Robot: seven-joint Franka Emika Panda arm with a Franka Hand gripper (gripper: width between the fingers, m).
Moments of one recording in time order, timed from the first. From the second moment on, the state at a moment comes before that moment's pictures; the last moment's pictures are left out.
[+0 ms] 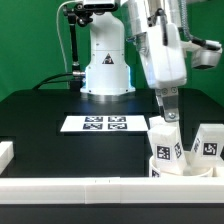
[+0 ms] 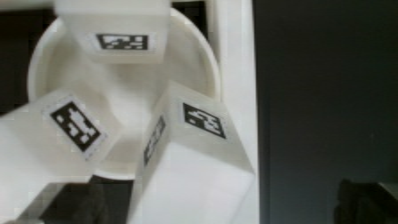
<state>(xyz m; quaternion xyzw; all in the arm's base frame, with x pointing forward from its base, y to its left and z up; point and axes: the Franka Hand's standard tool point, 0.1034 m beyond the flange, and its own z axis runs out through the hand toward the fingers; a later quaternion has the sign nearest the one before) 0.643 0.052 0.110 -0.70 0.70 -0.04 0.14</state>
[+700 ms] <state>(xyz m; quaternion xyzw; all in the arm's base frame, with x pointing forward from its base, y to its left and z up) 0.642 0.048 0.107 -0.95 0.30 -0.09 0.08</state>
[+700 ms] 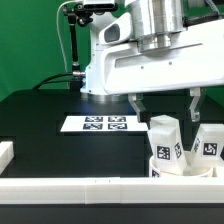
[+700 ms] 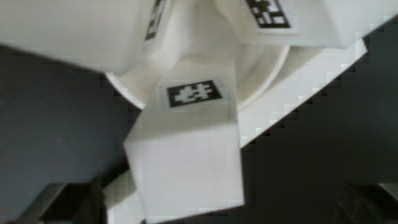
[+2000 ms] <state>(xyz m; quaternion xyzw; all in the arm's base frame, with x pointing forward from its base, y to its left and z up) 0.641 0.050 0.095 -0.96 -0.26 -0.09 -0.01</state>
